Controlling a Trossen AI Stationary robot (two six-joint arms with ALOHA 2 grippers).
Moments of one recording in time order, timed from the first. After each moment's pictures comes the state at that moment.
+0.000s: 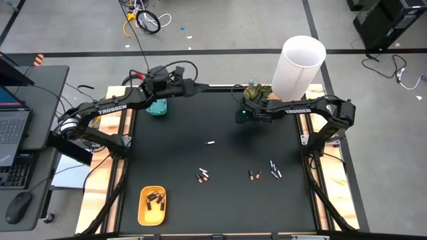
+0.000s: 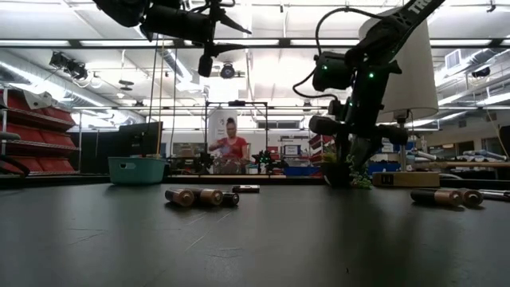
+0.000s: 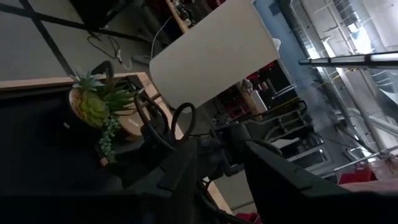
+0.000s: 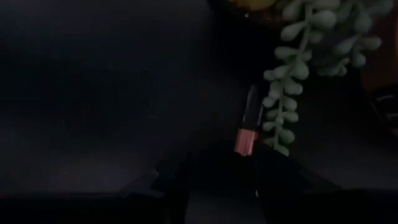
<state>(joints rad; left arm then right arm) 0.52 1.33 1.02 0.24 0.29 -0.95 -0.38 1.62 0.92 -0.53 0.36 1.04</state>
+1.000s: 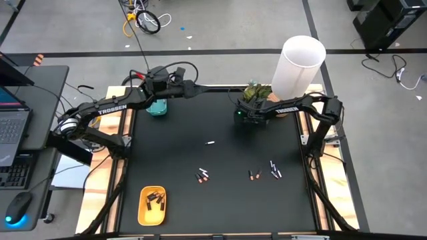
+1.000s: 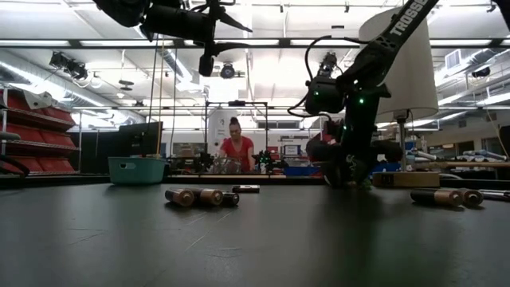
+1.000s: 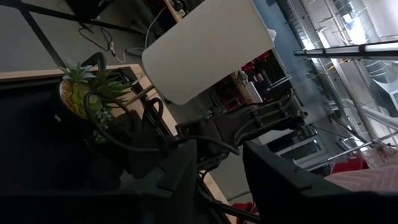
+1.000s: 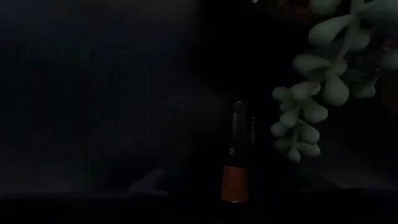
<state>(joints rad) 0.52 1.33 1.02 0.24 0.33 -0.95 -0.42 1.79 0.92 -0.43 0.41 0.99</state>
